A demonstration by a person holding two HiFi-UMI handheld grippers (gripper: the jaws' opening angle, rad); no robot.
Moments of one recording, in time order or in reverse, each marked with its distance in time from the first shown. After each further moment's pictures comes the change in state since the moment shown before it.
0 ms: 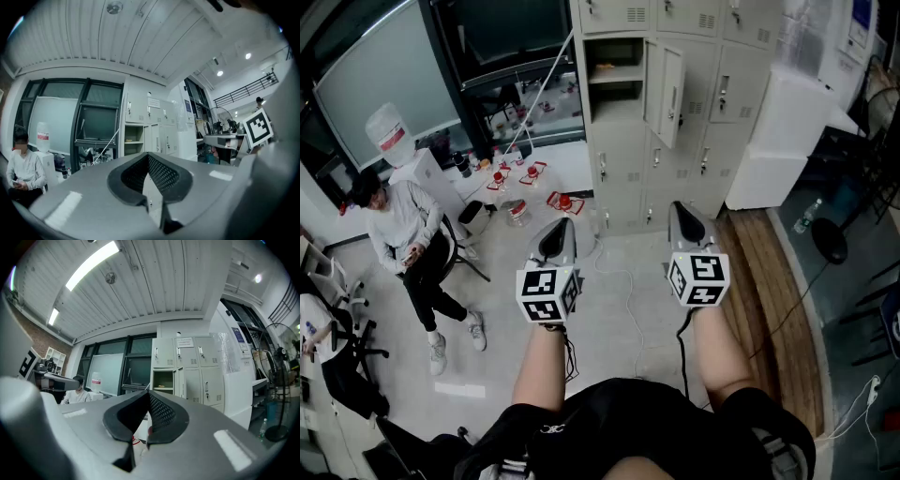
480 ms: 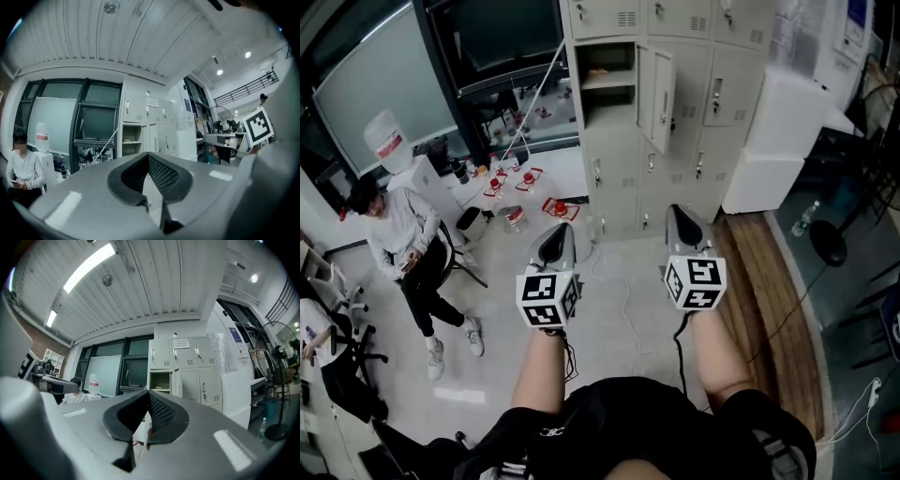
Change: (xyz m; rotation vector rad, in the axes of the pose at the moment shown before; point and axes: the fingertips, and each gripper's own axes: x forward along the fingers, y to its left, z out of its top) left arm 0.012 -0.023 -0.001 0.006 0.011 0.006; right arm -0.003 -0.025 0.003 0.022 -0.015 -0.014
